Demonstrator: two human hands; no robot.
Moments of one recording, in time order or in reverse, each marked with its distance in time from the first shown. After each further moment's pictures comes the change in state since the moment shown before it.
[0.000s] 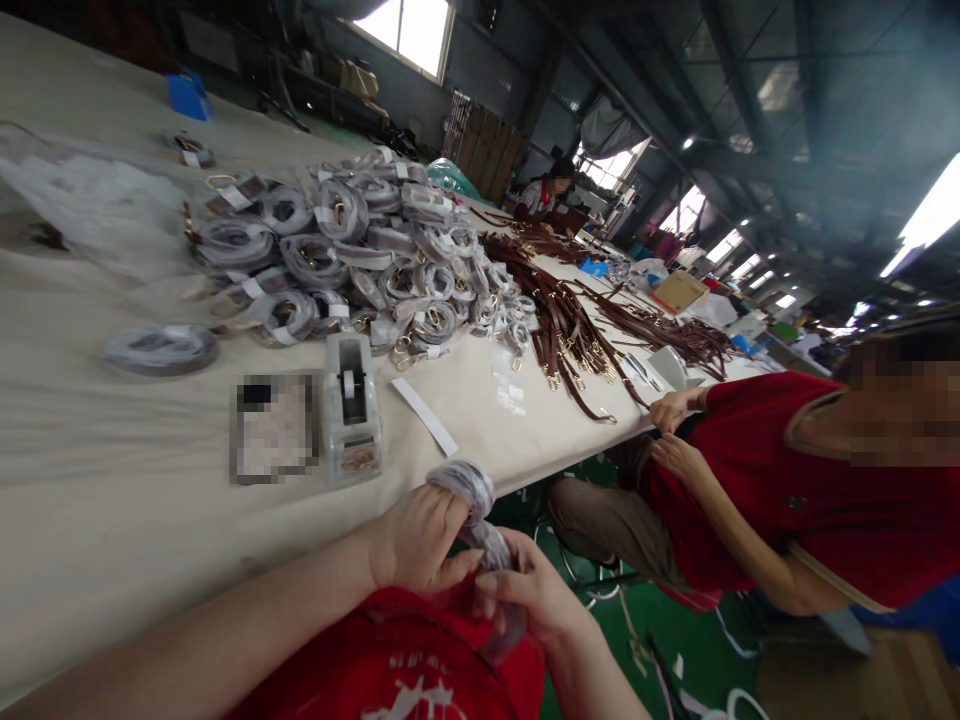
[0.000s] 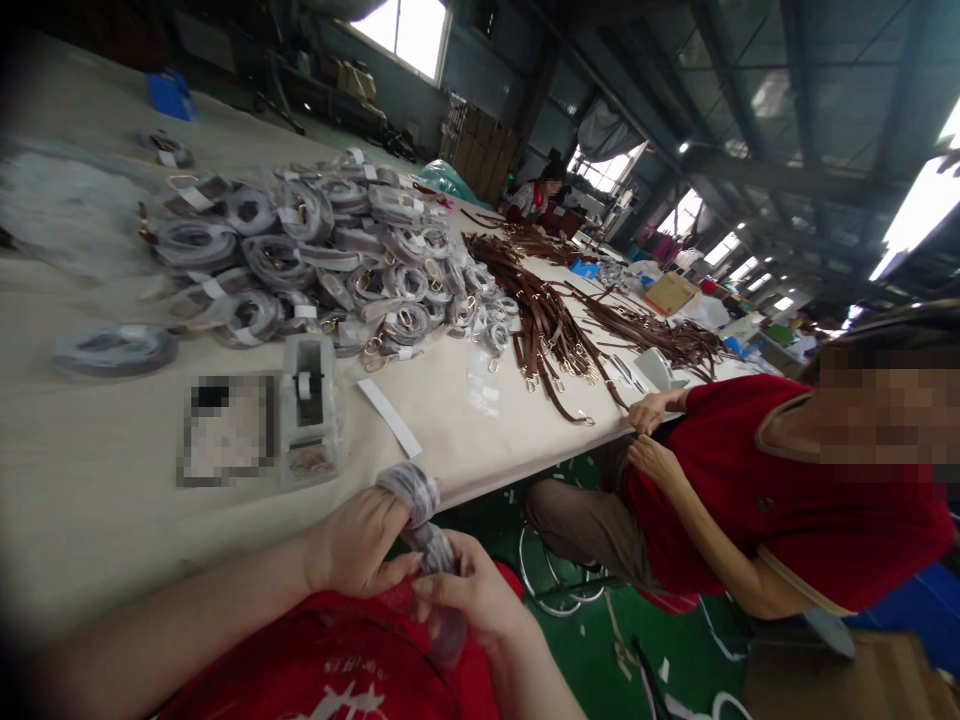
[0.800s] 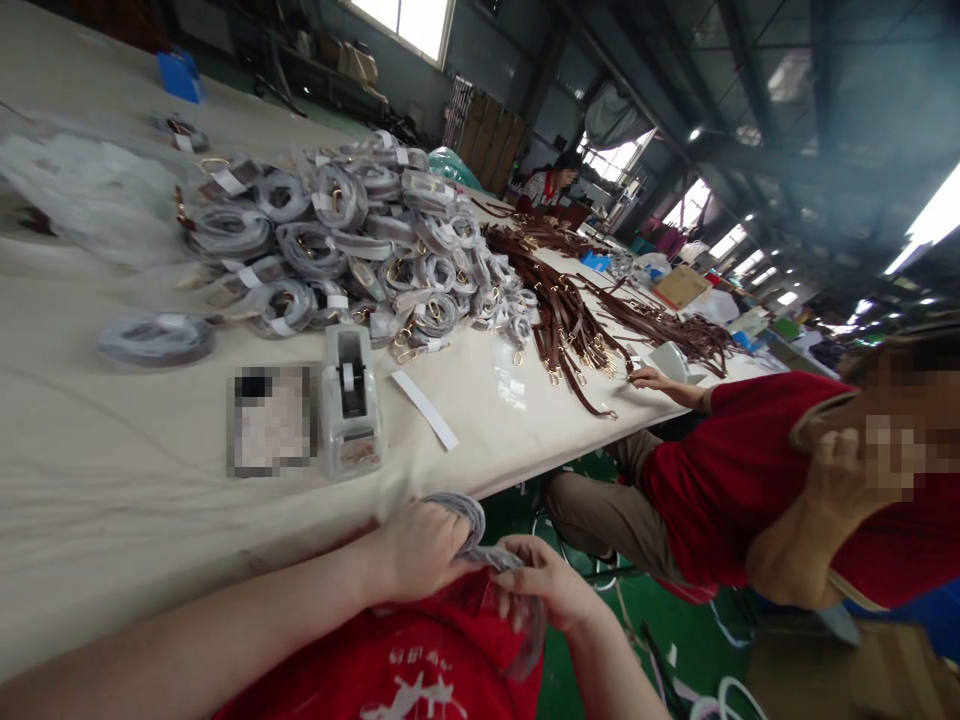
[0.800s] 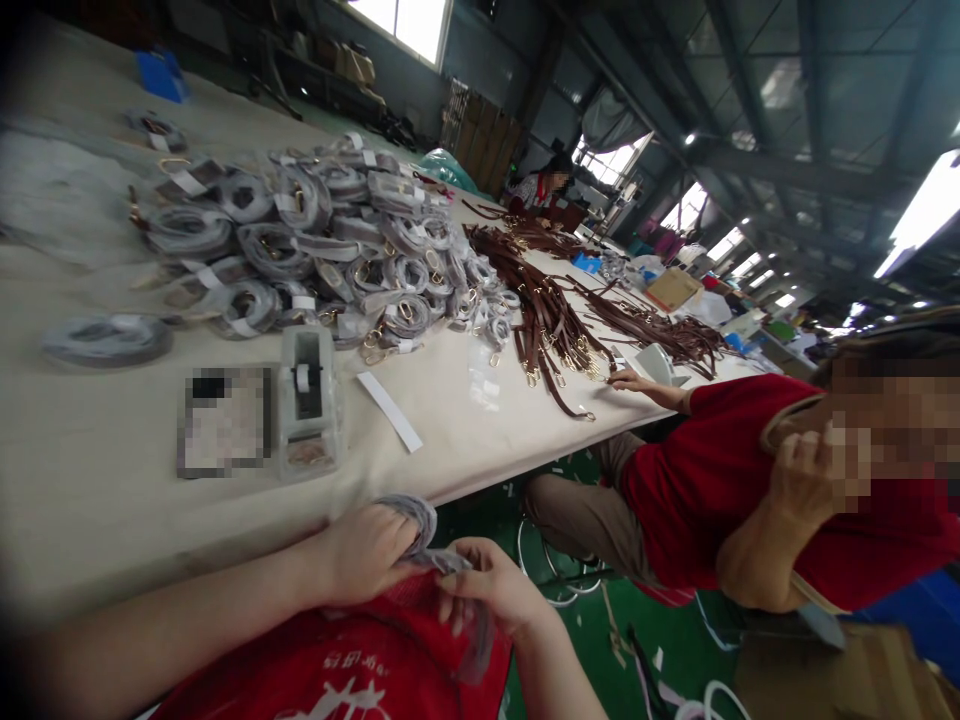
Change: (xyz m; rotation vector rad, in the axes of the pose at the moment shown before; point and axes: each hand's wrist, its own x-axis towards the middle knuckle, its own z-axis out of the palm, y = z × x) left_hand -0.006 0.012 0.015 0.023 -0.342 -0.082; right_hand -0.014 0.005 -0.040 -0.160 -0.014 0.154
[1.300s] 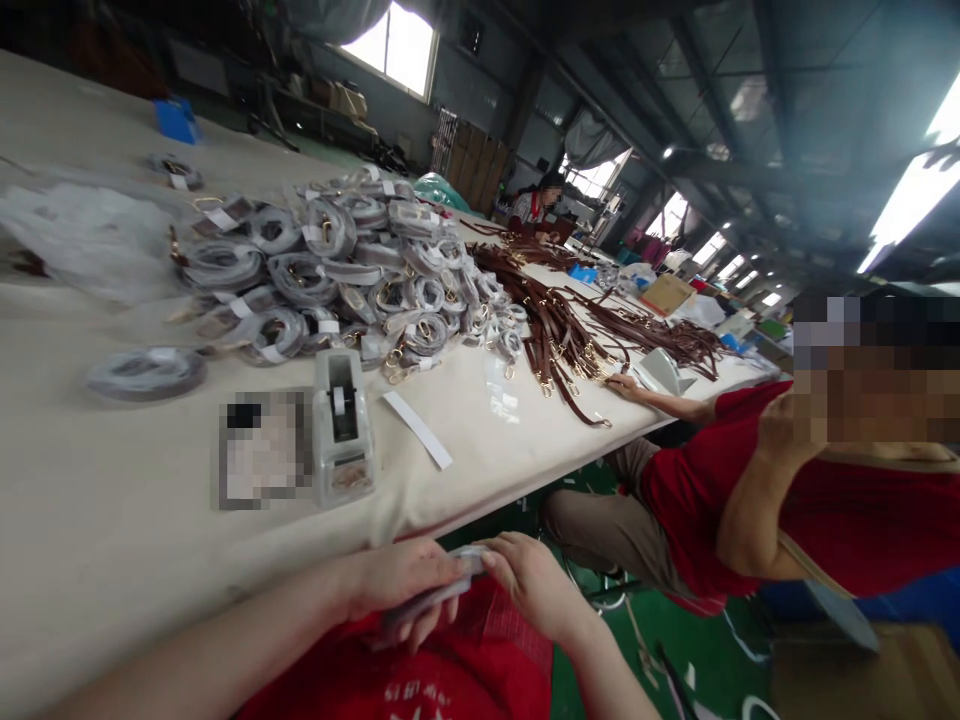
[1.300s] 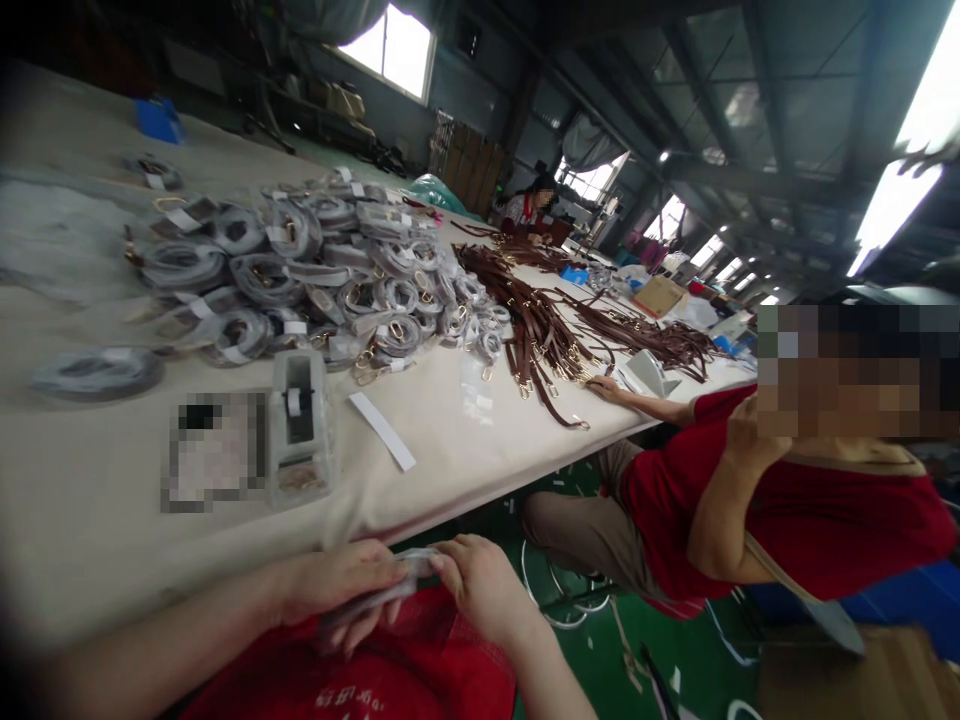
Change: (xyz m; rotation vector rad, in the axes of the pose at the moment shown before) left_hand -0.007 -0.012 -0.011 -1.629 -0.608 -0.427; right_hand 0.004 -0.029 0.015 -1.099 0.241 -0.347
